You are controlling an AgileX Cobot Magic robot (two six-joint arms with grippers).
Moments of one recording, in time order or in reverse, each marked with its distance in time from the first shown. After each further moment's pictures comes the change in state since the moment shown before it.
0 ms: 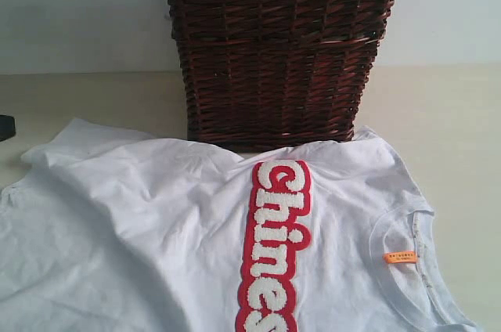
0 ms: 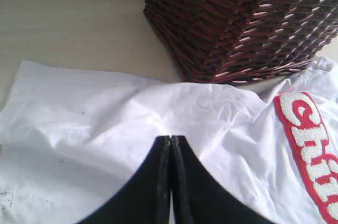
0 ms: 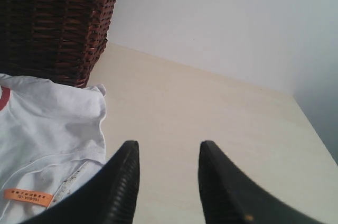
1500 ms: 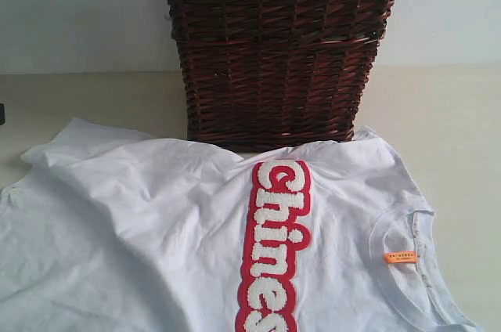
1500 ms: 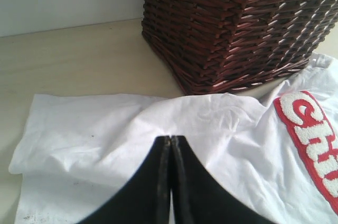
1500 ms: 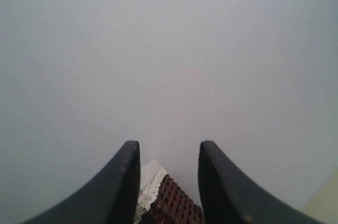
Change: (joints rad) left arm 0.000 -0.097 0.001 0.039 0.005 0.046; right arm 0.000 0.000 0.000 0.871 -0.640 0.319
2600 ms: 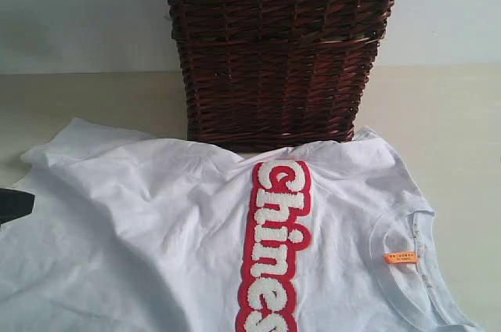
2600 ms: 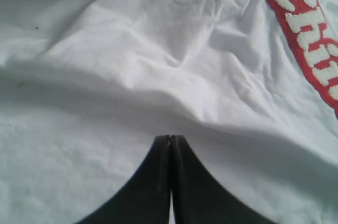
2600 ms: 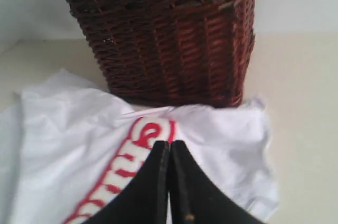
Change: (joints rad) left arm 0.000 0.169 0.110 0.118 0.021 0.089; right arm 0.000 0.522 -0.152 -0.040 0.751 -0.759
